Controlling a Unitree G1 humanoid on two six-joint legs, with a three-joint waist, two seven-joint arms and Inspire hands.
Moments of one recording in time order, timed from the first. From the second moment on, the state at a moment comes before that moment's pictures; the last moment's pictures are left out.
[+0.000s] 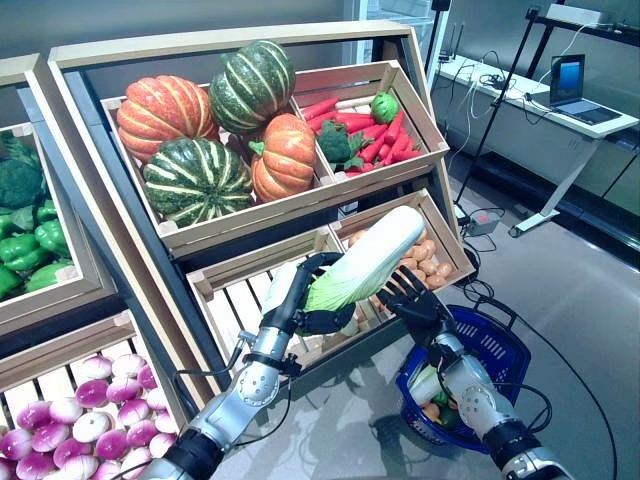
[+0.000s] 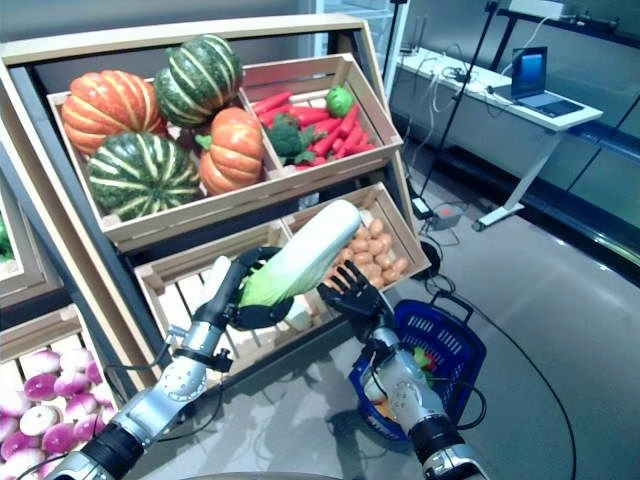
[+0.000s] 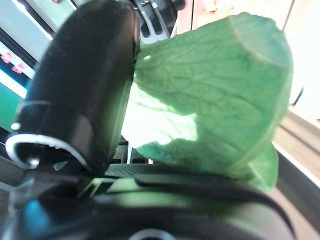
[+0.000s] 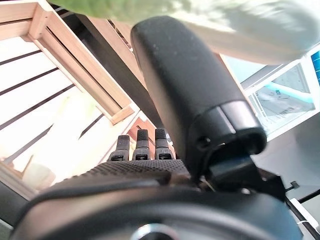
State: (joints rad) left arm -0.14 0.46 -0.50 0.24 0.20 -0.37 0.41; right arm -0.19 -0.26 0.30 0.53 0.99 -0.12 0.13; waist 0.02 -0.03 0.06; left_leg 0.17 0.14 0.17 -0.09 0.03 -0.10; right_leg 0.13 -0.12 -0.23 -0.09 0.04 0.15
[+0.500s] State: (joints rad) left arm -0.15 0.47 -0.54 0.23 0.18 -0.39 0.40; right arm -0.26 -0.28 0.30 0.52 1.07 -0.12 0.12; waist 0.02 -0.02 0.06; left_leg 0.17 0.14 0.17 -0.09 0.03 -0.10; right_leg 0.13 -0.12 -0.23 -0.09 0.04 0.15
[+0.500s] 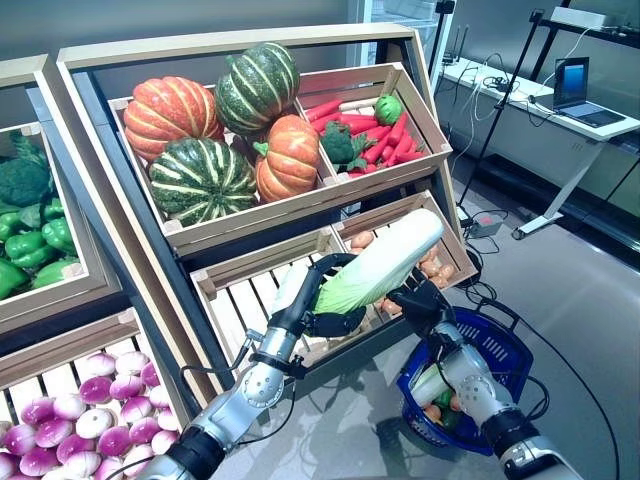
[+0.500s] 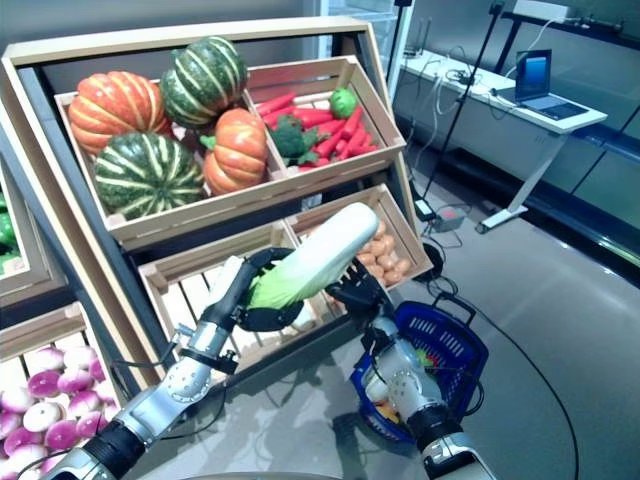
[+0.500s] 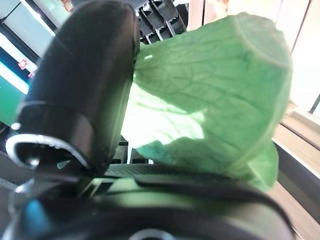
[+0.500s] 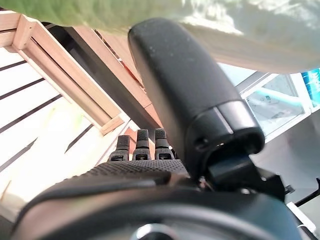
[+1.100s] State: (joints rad) left arm -0.16 0.45 -0.52 0.32 0.11 -0.45 0.39; right arm -0.27 -0.41 0.30 0.42 0.93 -0.08 0.23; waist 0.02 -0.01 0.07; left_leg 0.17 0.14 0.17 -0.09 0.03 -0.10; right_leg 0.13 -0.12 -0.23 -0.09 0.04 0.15
